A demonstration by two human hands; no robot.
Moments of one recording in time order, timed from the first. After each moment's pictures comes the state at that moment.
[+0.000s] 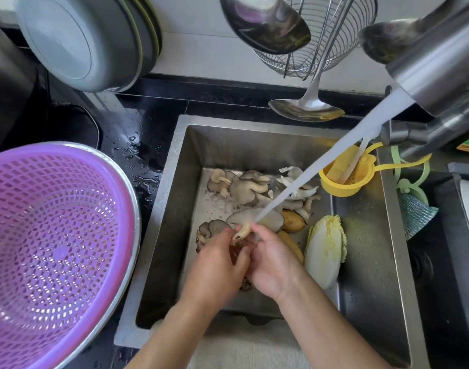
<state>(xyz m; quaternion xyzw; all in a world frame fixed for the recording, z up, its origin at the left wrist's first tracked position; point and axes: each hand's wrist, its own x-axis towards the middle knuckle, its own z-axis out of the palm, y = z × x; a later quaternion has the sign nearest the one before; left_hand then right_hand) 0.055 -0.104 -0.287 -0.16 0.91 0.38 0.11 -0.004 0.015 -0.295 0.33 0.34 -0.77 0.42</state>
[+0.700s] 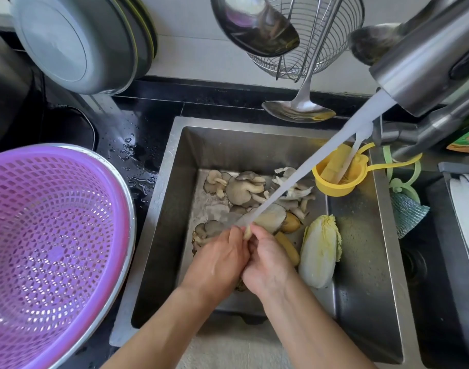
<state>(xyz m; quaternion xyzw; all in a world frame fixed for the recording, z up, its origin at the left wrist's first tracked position) 0.039 -0.103 -0.306 0.04 0.97 0.23 0.09 -0.001 -0.003 -0.276 0.43 0.35 -0.77 0.33</state>
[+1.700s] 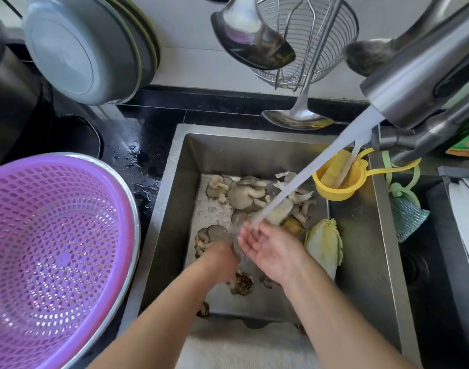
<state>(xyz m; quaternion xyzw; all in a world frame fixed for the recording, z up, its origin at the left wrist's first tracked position) 0.010 -0.105 -0.310 -0.24 0.82 0.35 0.37 -0.033 0.018 -0.285 0.39 0.33 -0.78 0.36</state>
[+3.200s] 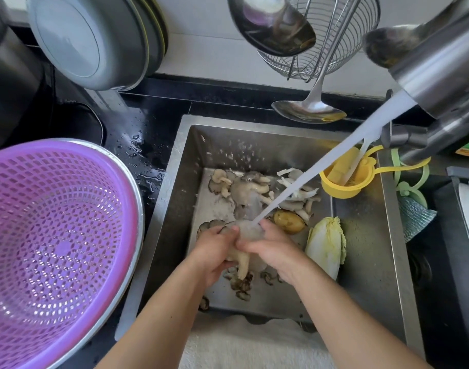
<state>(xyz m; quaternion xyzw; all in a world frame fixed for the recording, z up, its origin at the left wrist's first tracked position) 0.018 -0.119 -0.312 -0.39 0.53 0.72 0.23 -0.027 0.024 -0.320 0.09 0.72 -0.55 0.41</state>
